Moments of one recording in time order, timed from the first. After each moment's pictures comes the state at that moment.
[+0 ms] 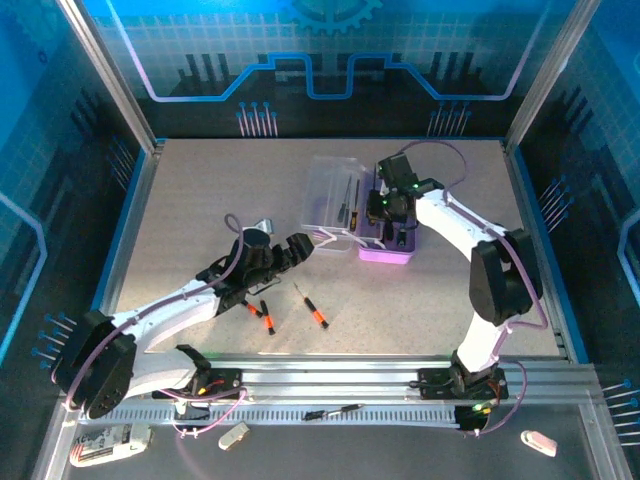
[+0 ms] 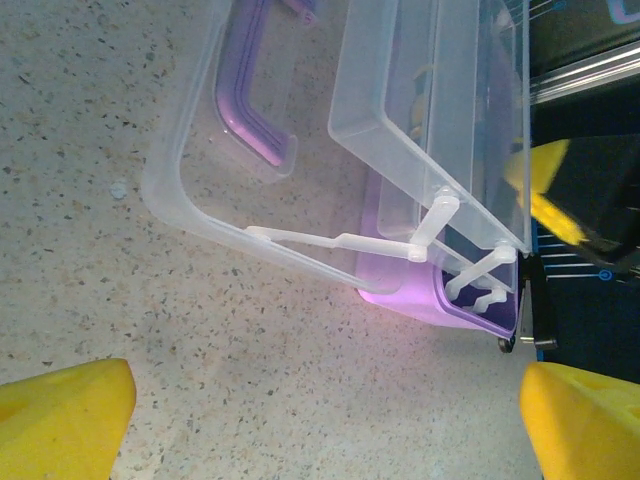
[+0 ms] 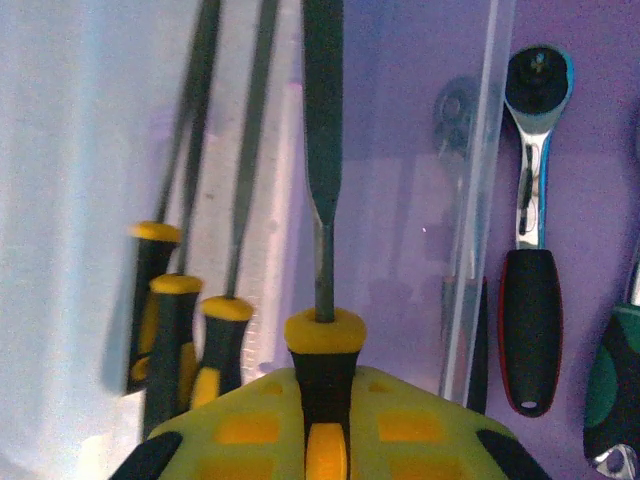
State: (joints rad) left arm -0.57 1.20 0.56 0.08 0.06 -1.05; right arm 0.37 1.78 1.35 -0.58 -0.09 0.52
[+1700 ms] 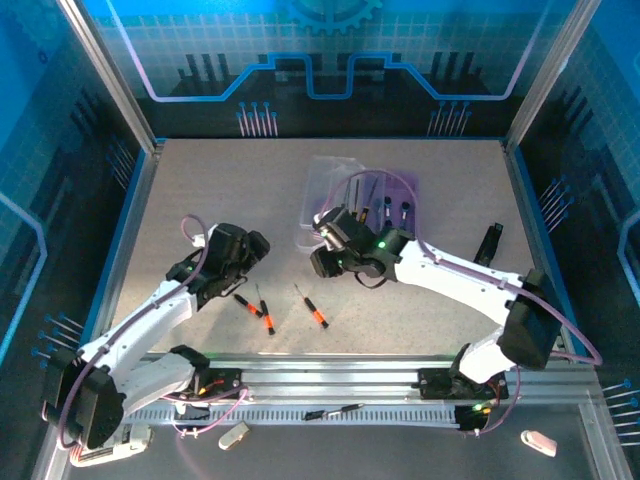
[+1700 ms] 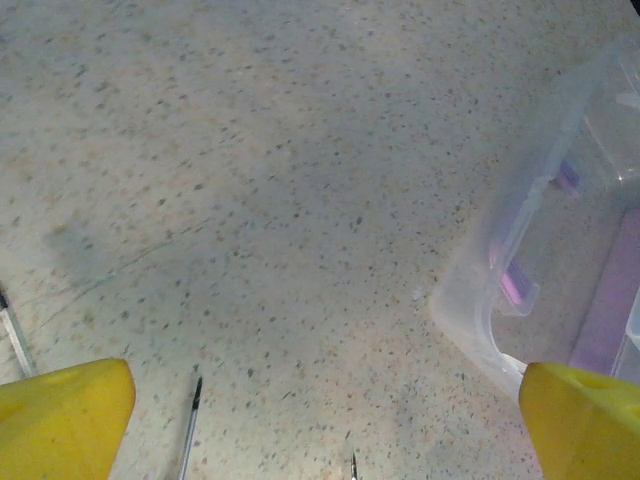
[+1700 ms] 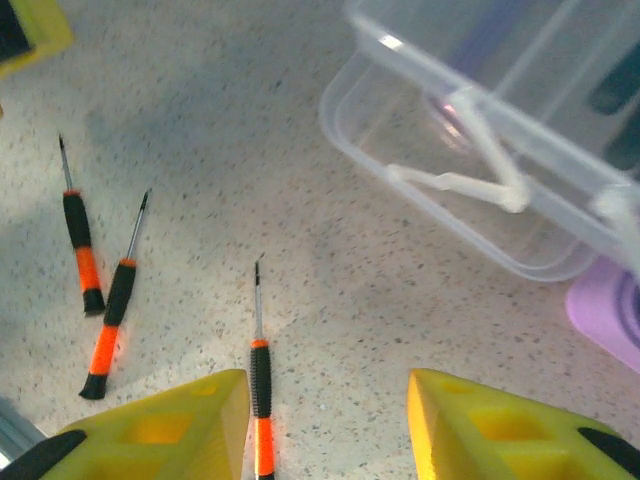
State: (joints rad) left arm -0.41 1.02 0.67 -0.51 -0.21 -1.13; right arm 0.94 1.51 1.24 -0.68 0.13 0.39
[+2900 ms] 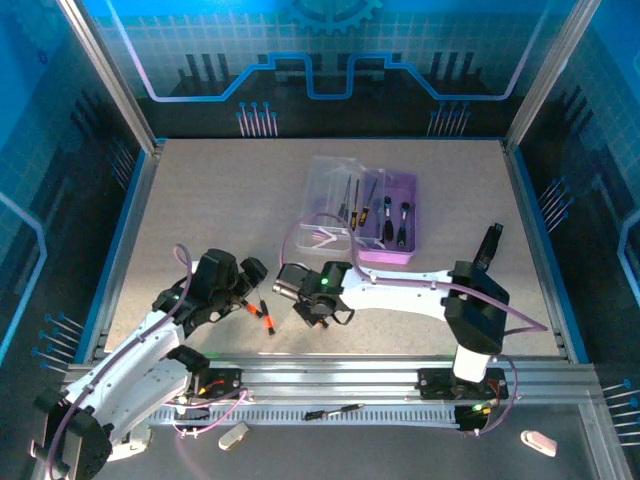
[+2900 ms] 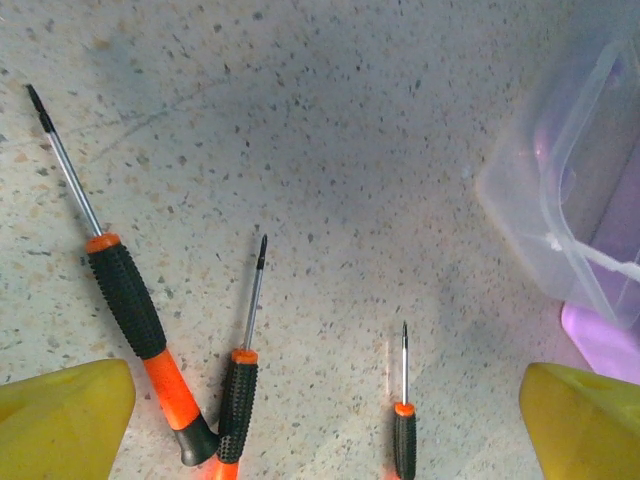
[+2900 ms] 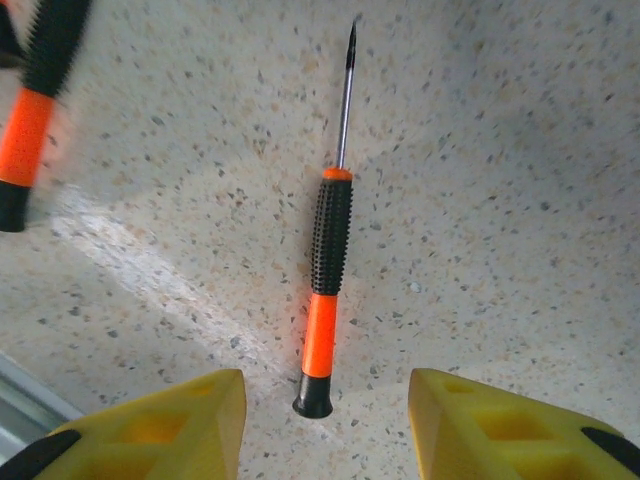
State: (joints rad) left arm -0.41 0.80 0.48 -0.57 -0.02 -1.15; right arm 1.18 1.78 1.30 -0.86 0.22 0.45
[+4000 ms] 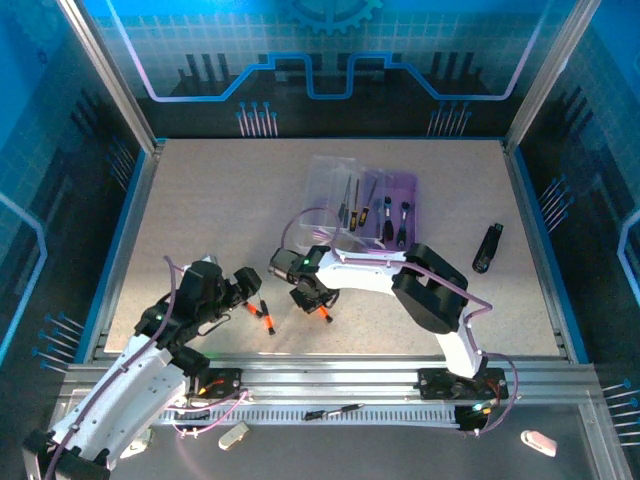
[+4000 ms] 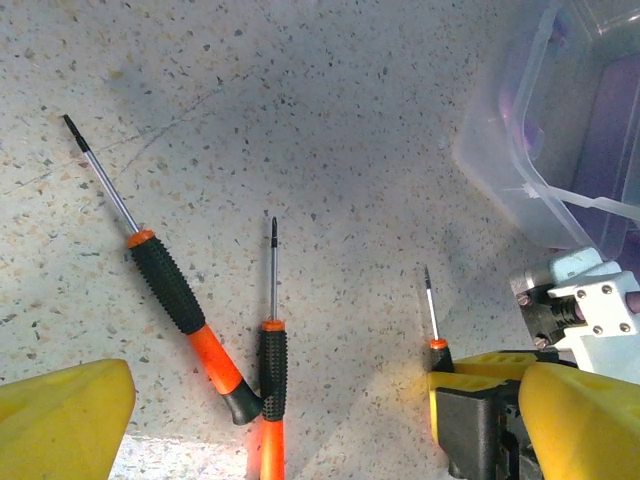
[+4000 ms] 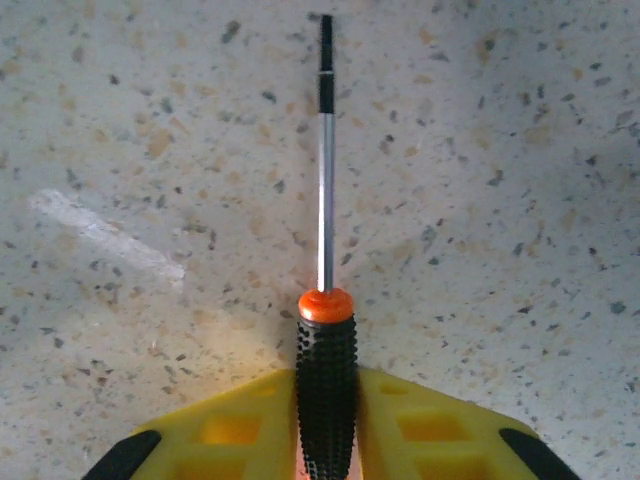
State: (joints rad) left arm -0.40 0.58 0.46 -0.69 -0.01 -1.00; right arm 1.05 2.04 1.44 -0.86 0.13 0.48
